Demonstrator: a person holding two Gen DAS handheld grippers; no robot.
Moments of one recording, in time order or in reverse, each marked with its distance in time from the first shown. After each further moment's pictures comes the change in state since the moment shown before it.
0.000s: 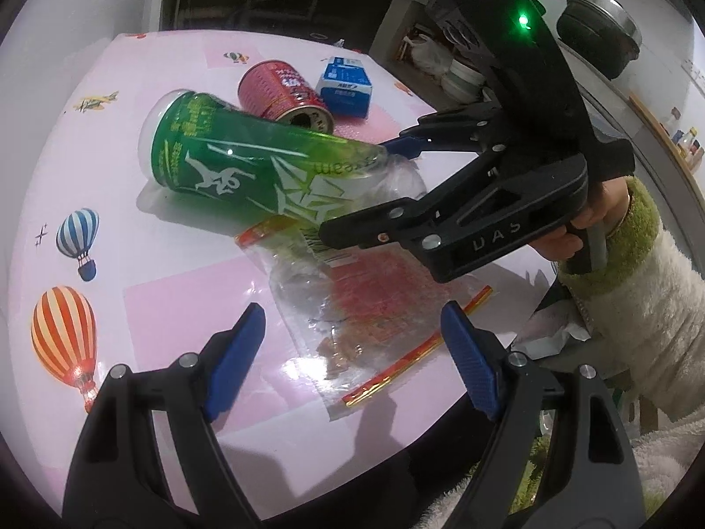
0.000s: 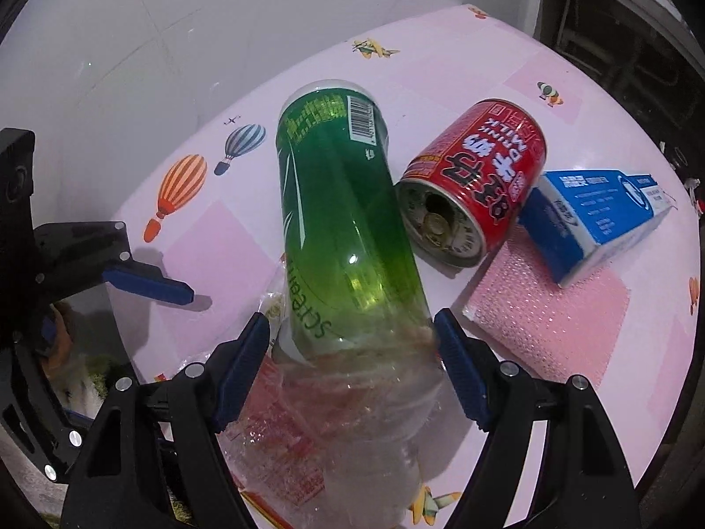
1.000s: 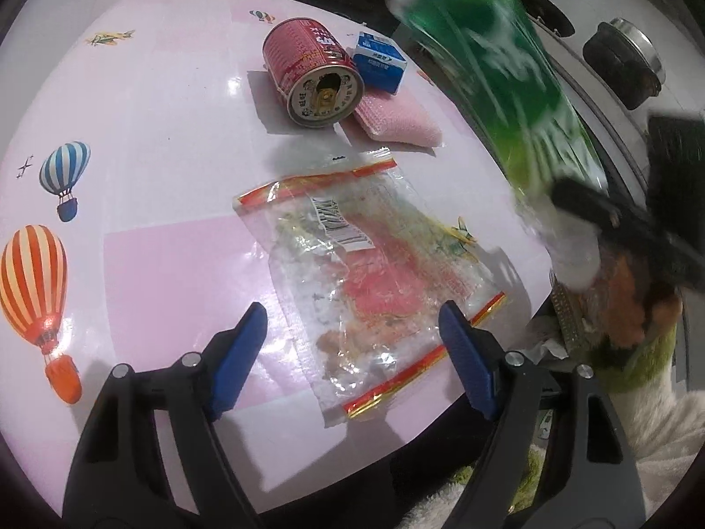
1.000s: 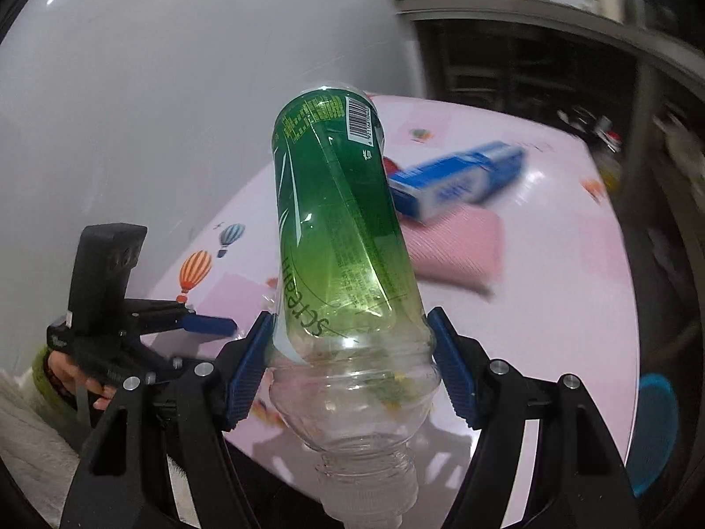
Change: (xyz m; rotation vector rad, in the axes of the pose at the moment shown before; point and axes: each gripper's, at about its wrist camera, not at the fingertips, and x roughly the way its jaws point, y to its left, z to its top) left arm 0.018 0.014 -0.005 -0.144 0.050 -0.047; right arm -0.106 -0.009 -0.115 0.369 -0.388 -0.086
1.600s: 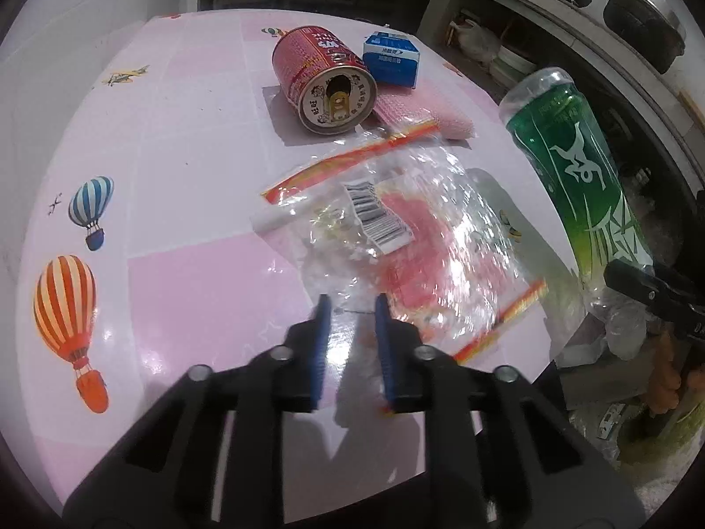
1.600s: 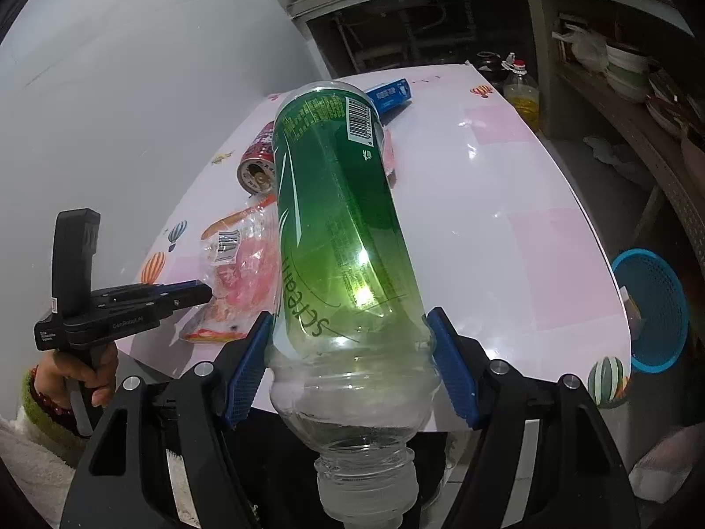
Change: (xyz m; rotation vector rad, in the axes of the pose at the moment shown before) left arm 0.013 -0.018 -0.001 0.086 -0.021 0.207; right arm -0.025 -0.024 -0.081 0.270 -0.030 -0.118
